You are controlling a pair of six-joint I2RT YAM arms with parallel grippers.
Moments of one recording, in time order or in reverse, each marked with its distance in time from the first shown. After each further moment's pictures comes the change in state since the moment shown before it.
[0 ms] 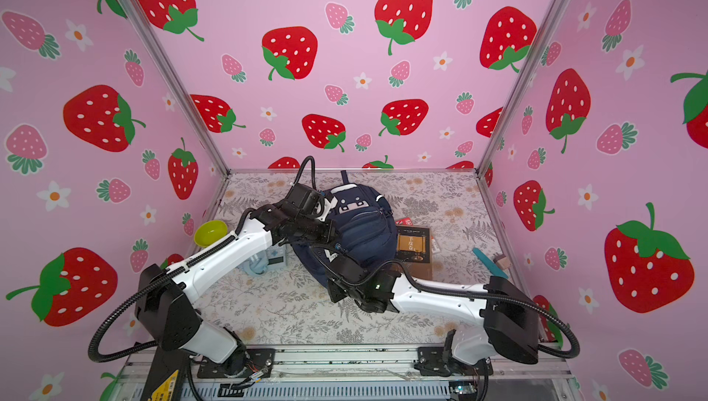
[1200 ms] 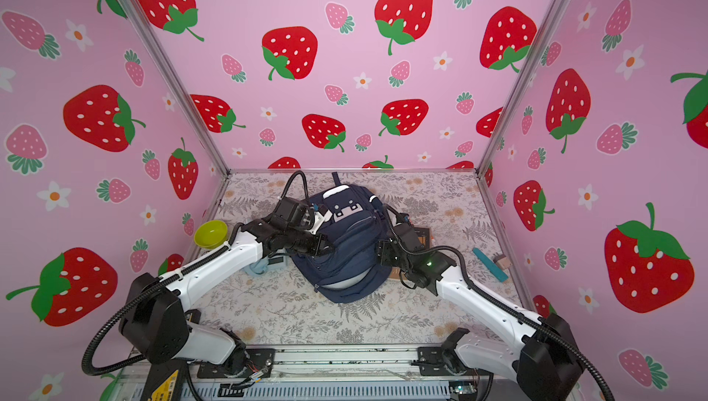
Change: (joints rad) left arm 0.071 -0.089 -0.231 0.055 0.142 0.180; right arm -0.566 -0.328 -0.145 -0.229 -0.057 0.080
